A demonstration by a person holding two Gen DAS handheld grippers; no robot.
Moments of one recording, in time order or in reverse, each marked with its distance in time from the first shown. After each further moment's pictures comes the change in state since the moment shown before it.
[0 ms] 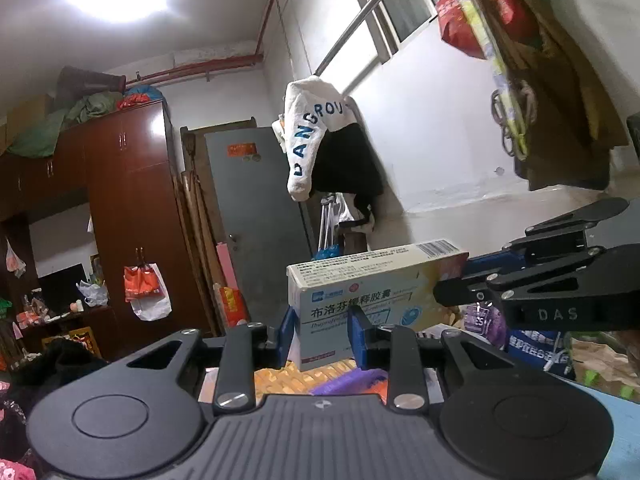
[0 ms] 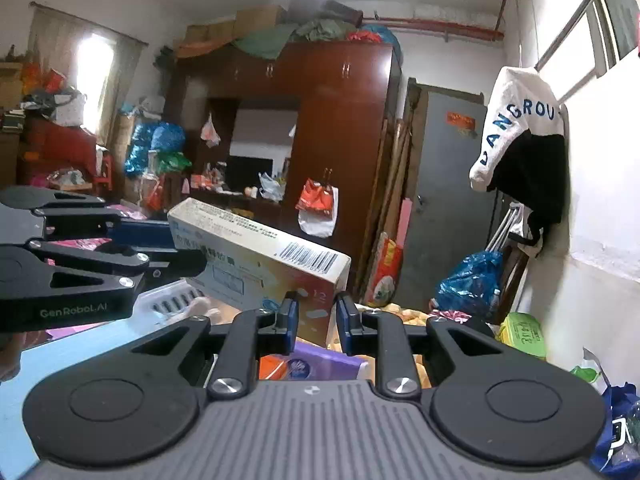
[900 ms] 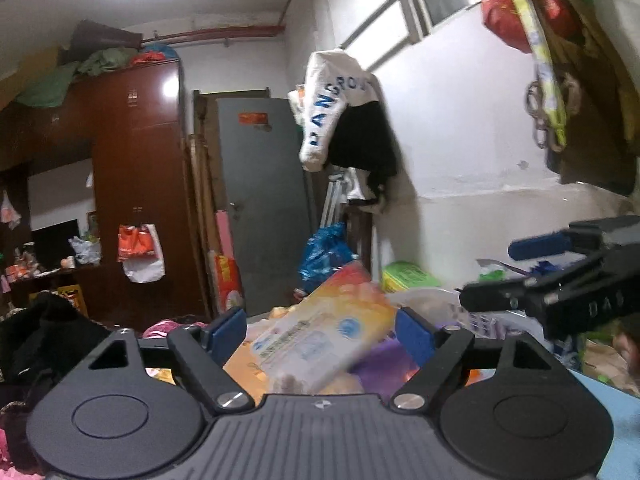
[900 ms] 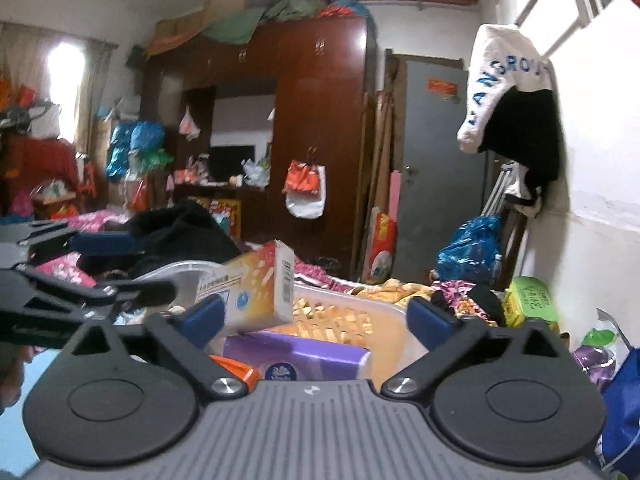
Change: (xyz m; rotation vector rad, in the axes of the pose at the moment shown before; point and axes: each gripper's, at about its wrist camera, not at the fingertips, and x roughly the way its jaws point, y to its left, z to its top) left arm 0.030 0.042 -0.045 -0.108 0.057 -0.027; right arm 0.012 -0.013 -0.022 0.113 0.028 -0.016
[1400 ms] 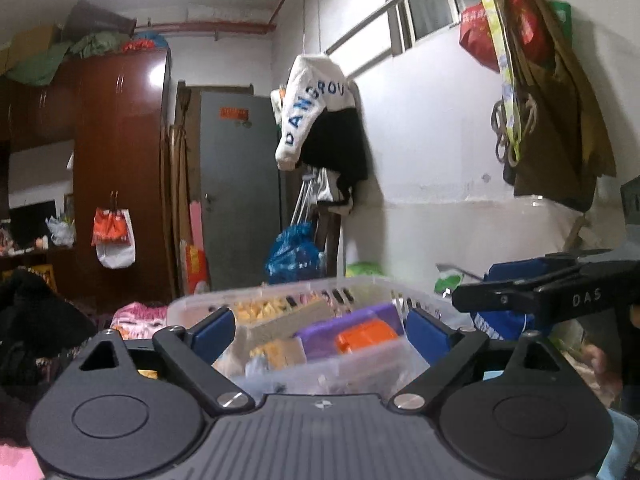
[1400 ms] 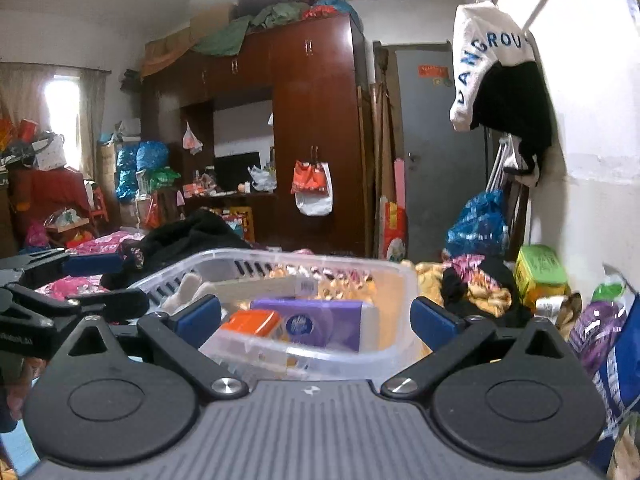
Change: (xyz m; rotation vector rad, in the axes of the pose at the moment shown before) left arm -0.046 -0.015 -0.014 -0.073 0.013 -0.085; right arm -0.029 -0.011 -0.010 0.120 0.042 0.055
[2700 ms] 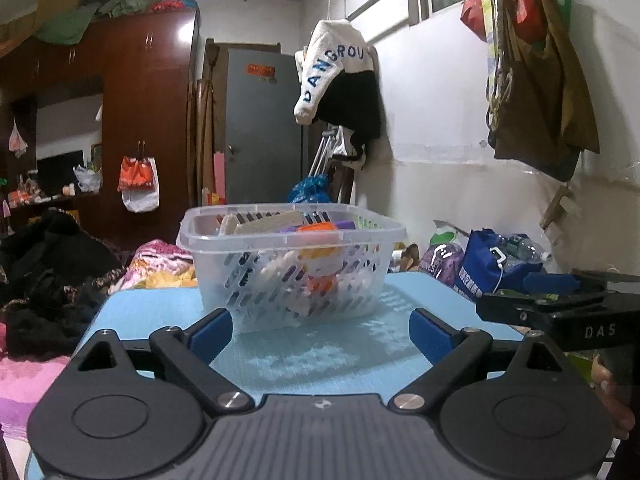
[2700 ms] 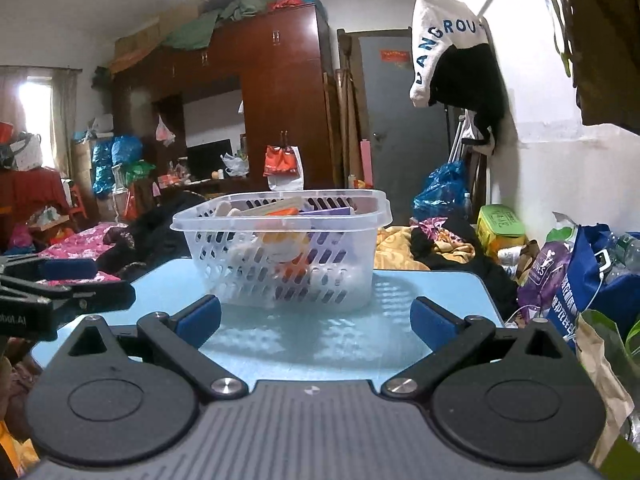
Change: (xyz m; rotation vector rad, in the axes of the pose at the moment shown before) left arm -0.112 -0.058 -0.049 -0.068 0.115 0.075; right arm -0.095 0.044 -0.071 0.049 0.010 -0.109
